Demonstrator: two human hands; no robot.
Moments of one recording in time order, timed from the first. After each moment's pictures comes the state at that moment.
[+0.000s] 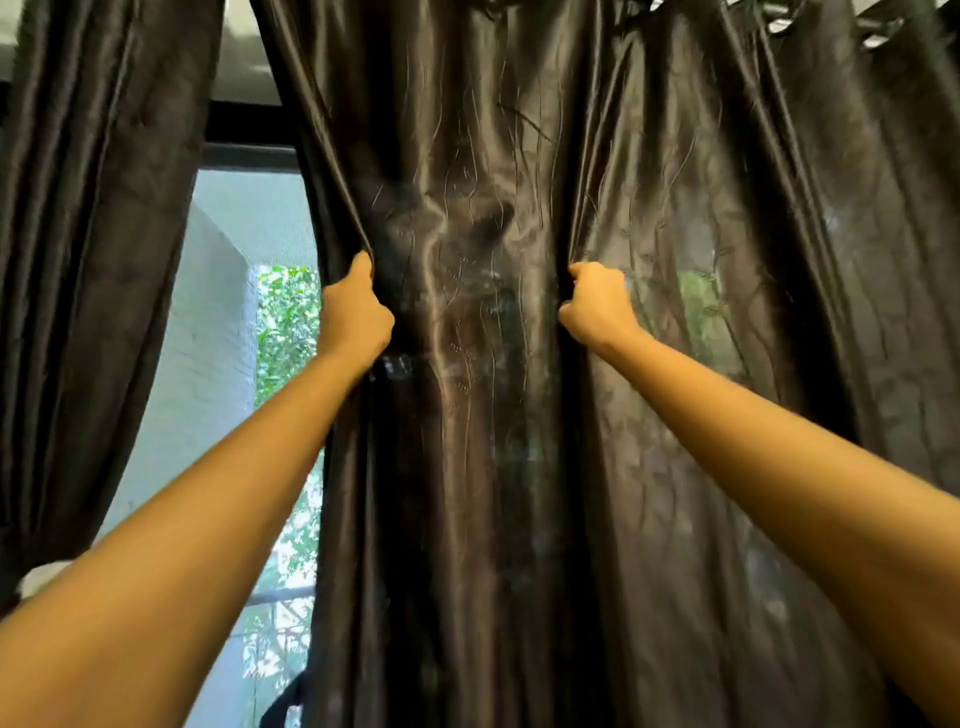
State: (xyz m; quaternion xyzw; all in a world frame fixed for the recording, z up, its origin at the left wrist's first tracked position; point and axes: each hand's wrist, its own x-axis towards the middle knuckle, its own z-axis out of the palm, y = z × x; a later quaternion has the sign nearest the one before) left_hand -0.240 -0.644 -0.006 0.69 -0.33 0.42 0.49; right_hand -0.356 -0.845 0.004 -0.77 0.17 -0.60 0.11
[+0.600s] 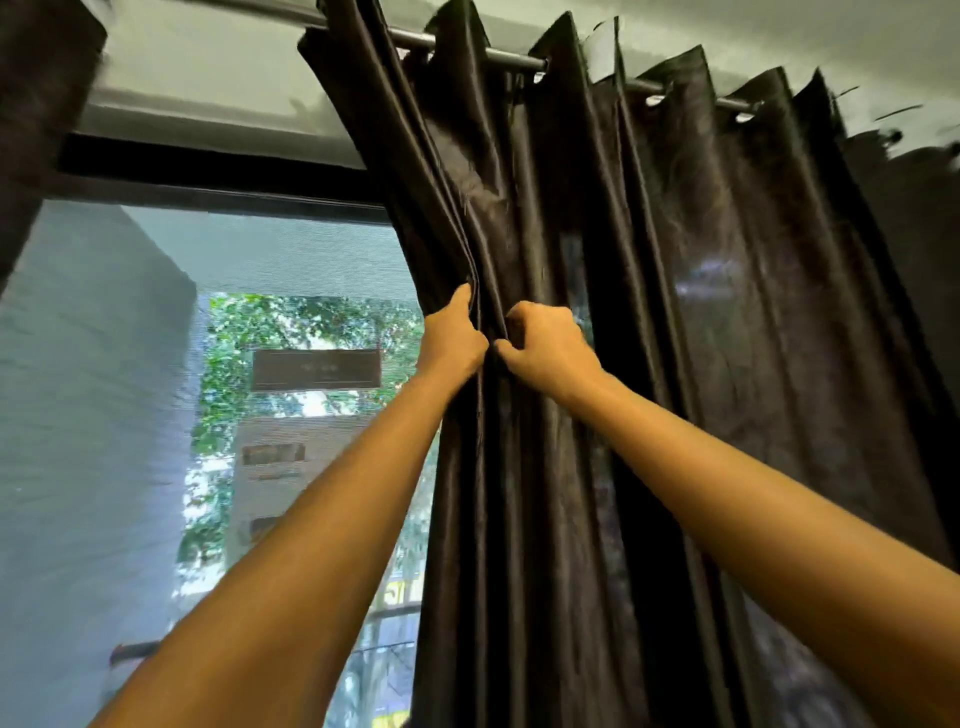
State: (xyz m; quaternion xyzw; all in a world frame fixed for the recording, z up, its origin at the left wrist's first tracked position) left_hand -0.374 -0.852 0.011 0.64 -0.47 0.35 0.49; right_hand -0.461 -0.935 -0.005 -0.79 0.10 -0.60 -0.01
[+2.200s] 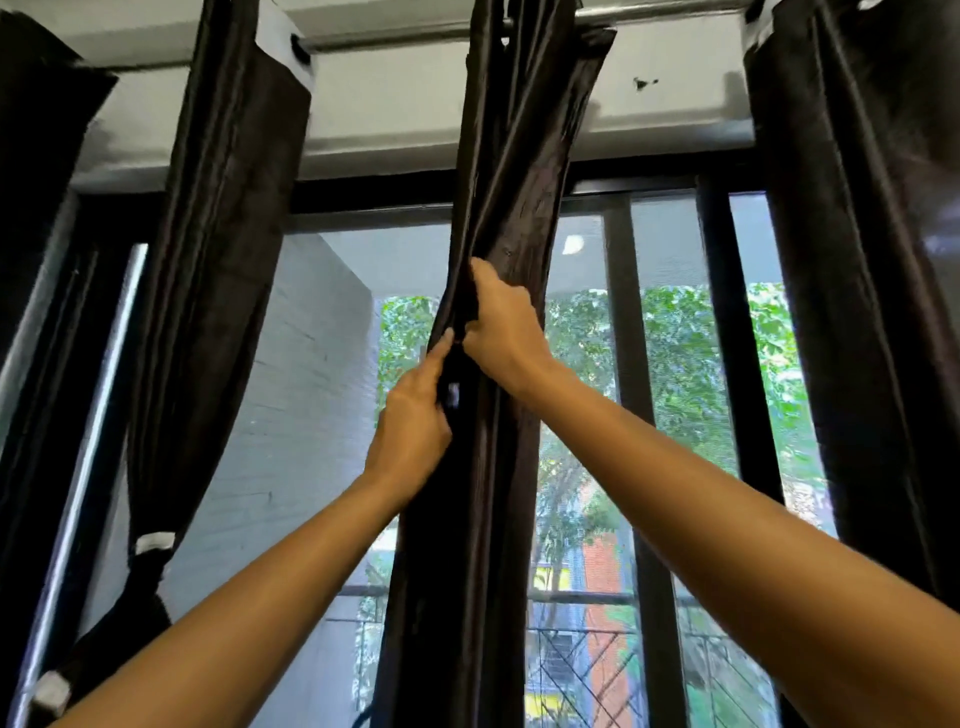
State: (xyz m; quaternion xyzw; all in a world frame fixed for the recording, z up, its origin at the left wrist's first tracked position) left_hand -0.302 -0.694 -0.078 0.67 -0.36 0.52 0.40; right_hand -0.369 -0.787 0.002 -0.78 -0.17 -0.58 0.16
